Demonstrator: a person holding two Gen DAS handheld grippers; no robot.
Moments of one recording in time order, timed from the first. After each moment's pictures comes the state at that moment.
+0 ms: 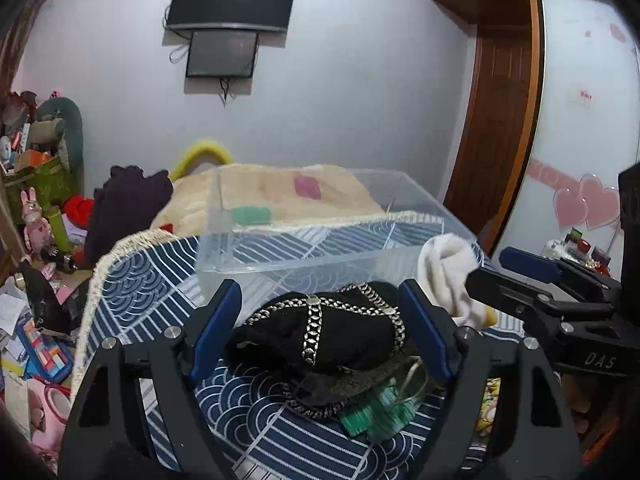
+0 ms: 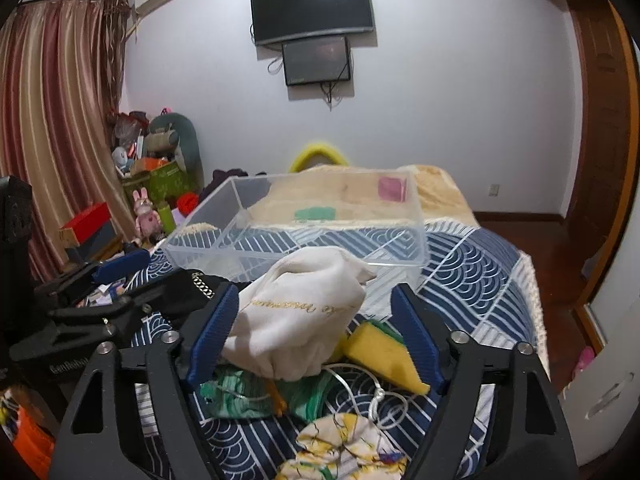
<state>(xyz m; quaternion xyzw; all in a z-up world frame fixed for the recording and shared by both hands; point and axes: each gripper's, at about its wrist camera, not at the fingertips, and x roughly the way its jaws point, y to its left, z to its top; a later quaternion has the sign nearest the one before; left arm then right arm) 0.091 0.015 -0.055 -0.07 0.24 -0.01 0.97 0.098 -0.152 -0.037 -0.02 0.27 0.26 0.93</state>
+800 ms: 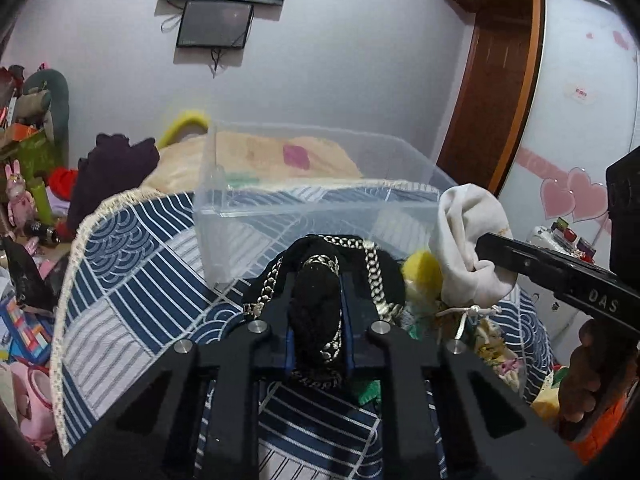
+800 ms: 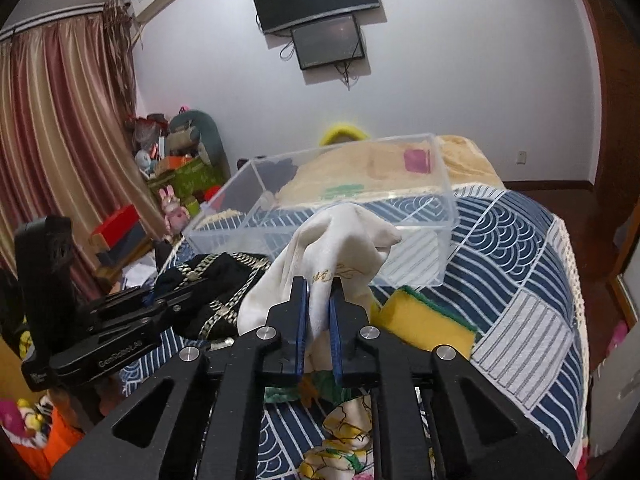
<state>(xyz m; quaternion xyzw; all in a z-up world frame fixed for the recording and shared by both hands) 0.080 0.029 -0.076 -0.10 0.27 -0.04 0.96 0.096 -0.169 -0.044 0.02 0.30 0.31 0.90</state>
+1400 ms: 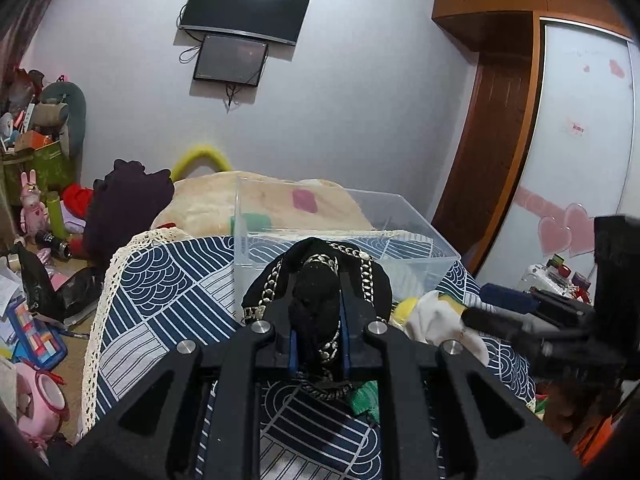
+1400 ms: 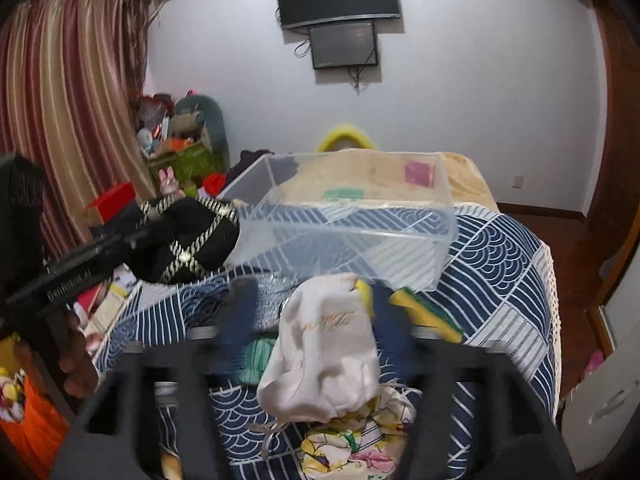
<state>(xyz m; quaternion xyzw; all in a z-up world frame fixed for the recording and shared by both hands) 0.051 0.047 -0.039 -0.12 0.20 -0.02 0.97 0.080 -0.156 -0.043 -0.04 0.28 0.31 0.91</state>
